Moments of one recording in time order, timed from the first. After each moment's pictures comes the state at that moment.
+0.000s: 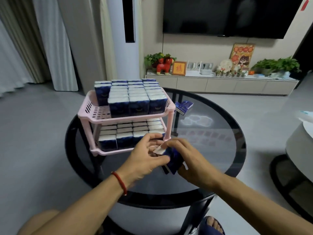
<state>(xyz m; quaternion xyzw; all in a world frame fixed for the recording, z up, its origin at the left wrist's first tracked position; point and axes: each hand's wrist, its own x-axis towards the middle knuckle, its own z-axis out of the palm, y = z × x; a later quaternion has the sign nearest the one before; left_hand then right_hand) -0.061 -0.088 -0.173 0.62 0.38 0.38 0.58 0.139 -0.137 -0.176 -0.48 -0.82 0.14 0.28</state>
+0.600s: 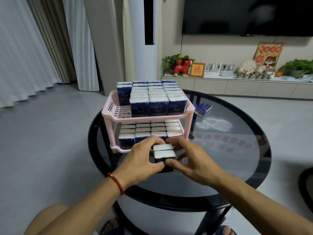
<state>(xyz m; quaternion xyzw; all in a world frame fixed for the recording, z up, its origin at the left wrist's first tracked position) -0.115 -0.095 -0.158 0.81 0.42 0.33 0.26 0.100 -0.115 -0.169 -0.46 -0.80 0.19 0.34</state>
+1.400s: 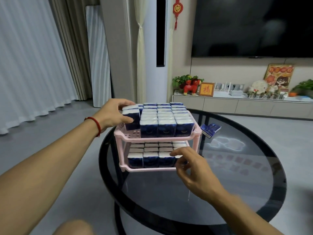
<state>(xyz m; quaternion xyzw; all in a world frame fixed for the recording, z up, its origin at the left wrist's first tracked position) -0.193 0.021 -0.025 0.72 0.53 0.36 0.25 0.088 -0.099 -0.155 -0.45 -0.79 0.12 0.40</state>
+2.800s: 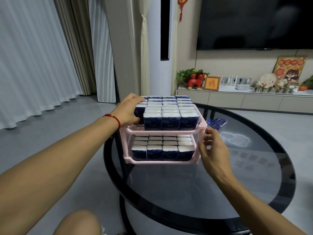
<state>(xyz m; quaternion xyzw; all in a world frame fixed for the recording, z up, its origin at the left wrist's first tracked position) -0.181 0.062 -0.061 0.82 0.52 0.24 0.01 0.107 -0.061 -0.165 -0.60 -0.57 0.14 0.54</state>
